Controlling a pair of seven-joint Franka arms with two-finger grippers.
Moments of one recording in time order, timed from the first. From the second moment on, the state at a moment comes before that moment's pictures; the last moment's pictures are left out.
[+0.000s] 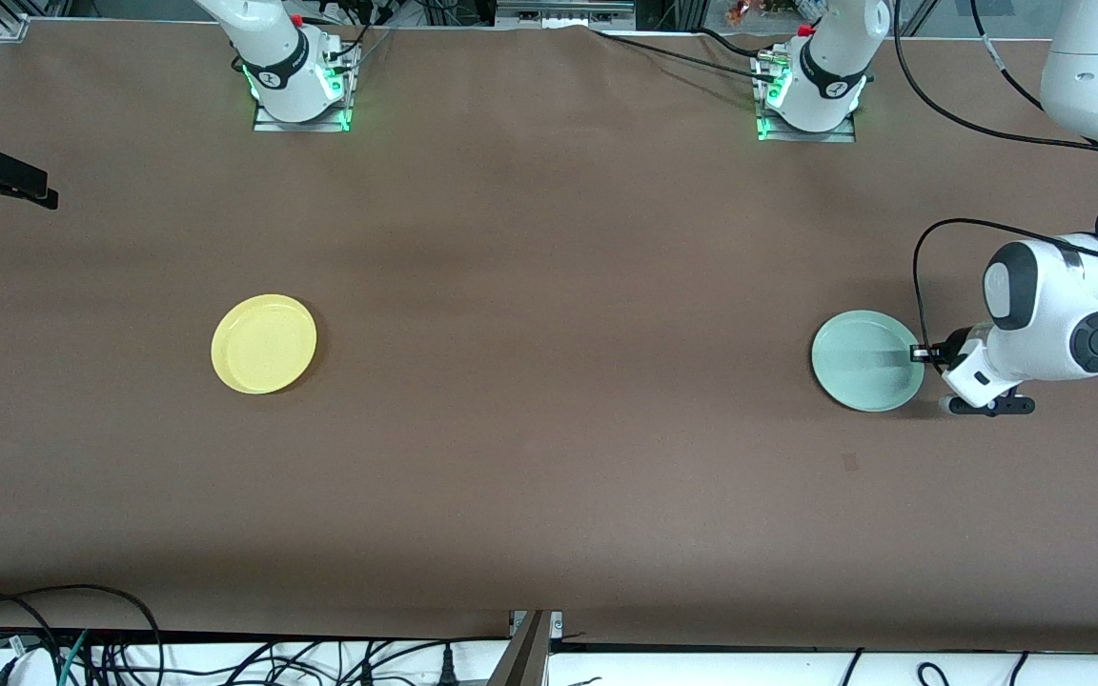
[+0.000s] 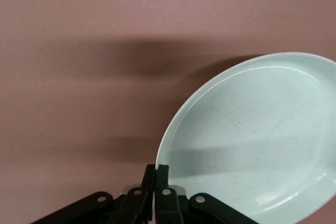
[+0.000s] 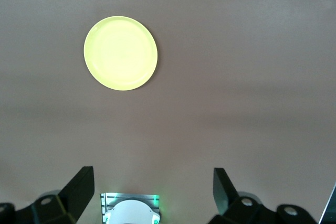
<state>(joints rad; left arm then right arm) 0.20 0.53 -0.04 -1.84 0.09 2.11 0.10 -0.05 0.00 -0.10 -1.64 -0.05 1.47 -0.19</state>
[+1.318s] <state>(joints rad) -0.53 0.53 -0.05 -1.44 0.45 1.64 -0.45 -0.05 0.00 -0.10 -1.64 -0.05 1.47 -0.19</state>
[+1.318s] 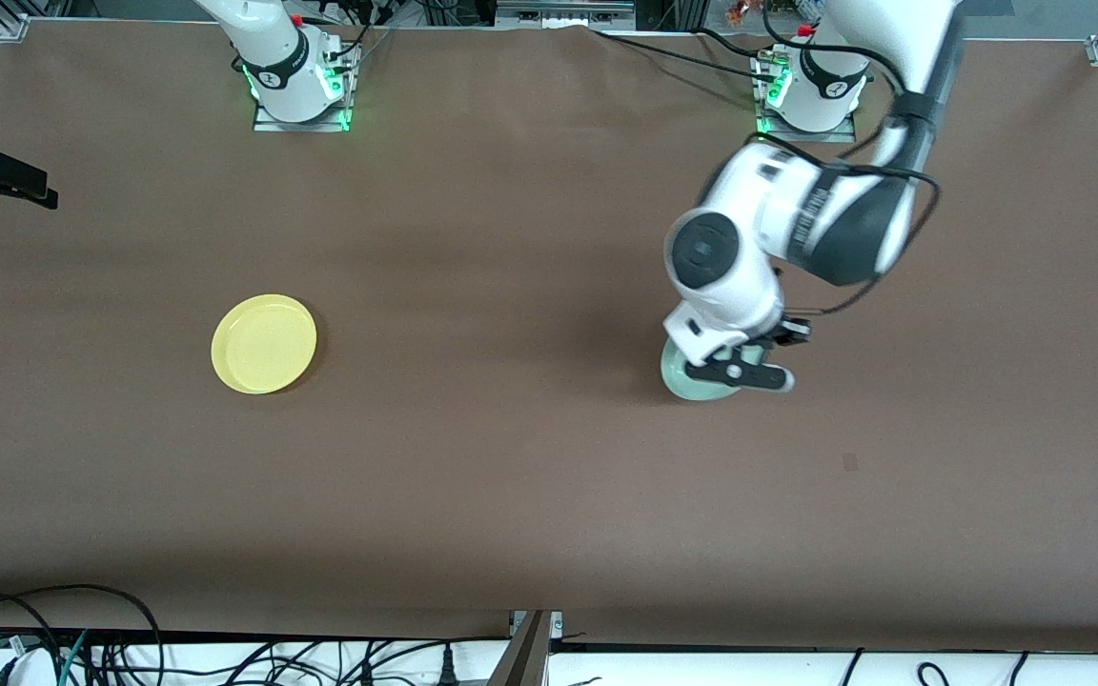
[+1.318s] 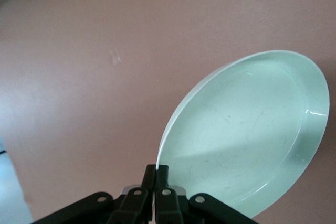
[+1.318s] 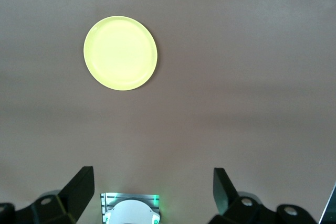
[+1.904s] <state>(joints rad) -0.86 0.67 -0.04 -1.40 0.76 1.56 -0.77 -0.05 0.00 -0.10 -1.64 -0.05 1.47 -0.19</state>
